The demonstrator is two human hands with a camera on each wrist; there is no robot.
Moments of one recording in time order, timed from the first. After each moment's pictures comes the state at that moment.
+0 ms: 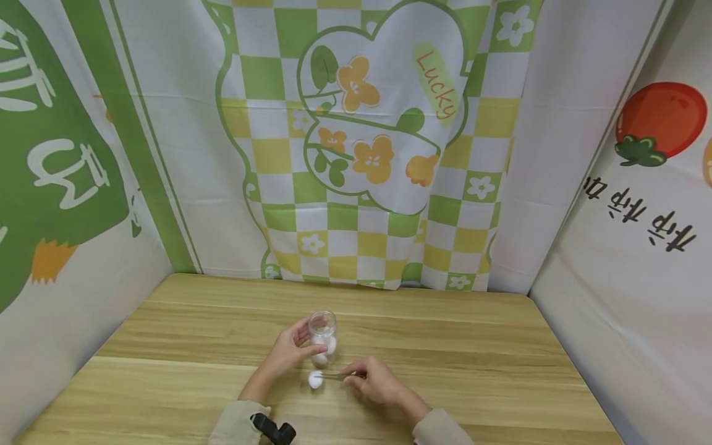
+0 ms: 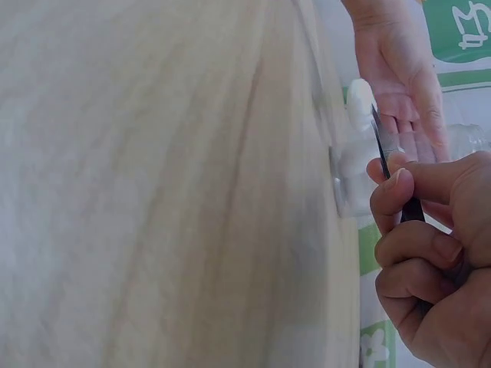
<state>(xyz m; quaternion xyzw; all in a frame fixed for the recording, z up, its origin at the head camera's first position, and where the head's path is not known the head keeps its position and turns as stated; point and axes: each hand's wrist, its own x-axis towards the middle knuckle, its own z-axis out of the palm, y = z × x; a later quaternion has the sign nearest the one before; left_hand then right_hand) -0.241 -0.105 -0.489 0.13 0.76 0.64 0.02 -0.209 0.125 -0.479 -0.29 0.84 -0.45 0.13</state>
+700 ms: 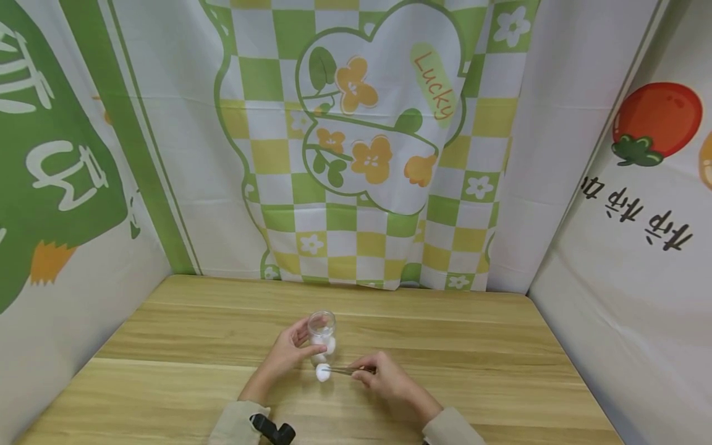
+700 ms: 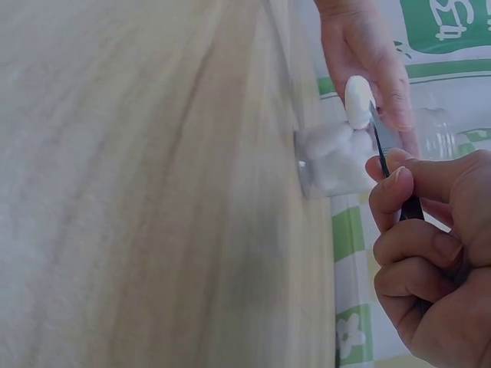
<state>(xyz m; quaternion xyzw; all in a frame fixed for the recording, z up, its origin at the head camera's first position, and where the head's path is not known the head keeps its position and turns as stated) -0.239 -0.105 -0.487 0.14 0.76 0.64 0.02 -0.209 0.142 -0.466 -0.30 0.83 -0.45 0.11</state>
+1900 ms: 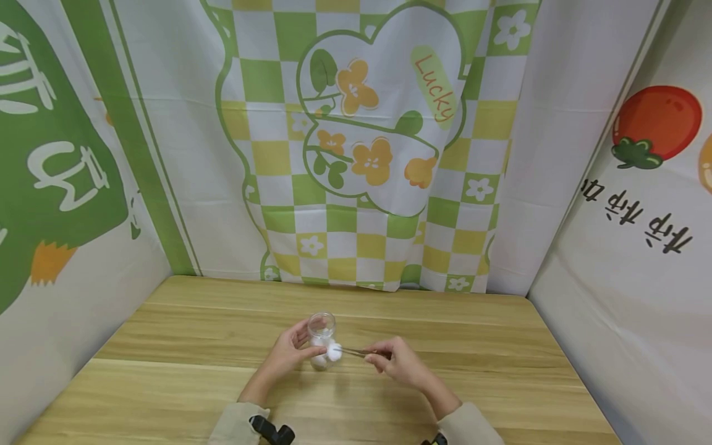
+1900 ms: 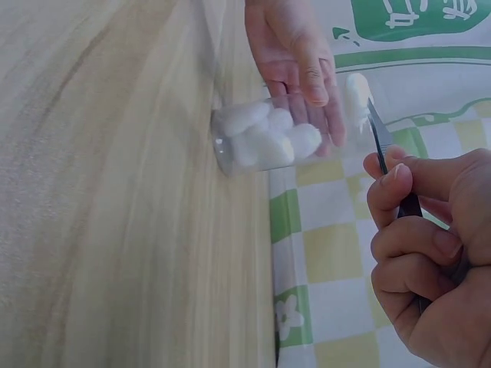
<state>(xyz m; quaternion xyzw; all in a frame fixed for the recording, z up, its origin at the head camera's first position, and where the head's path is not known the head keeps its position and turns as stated) -0.240 -0.106 -0.487 0.15 0.77 0.63 0.02 -0.214 0.163 -0.432 -0.32 0.82 -0.47 0.06</state>
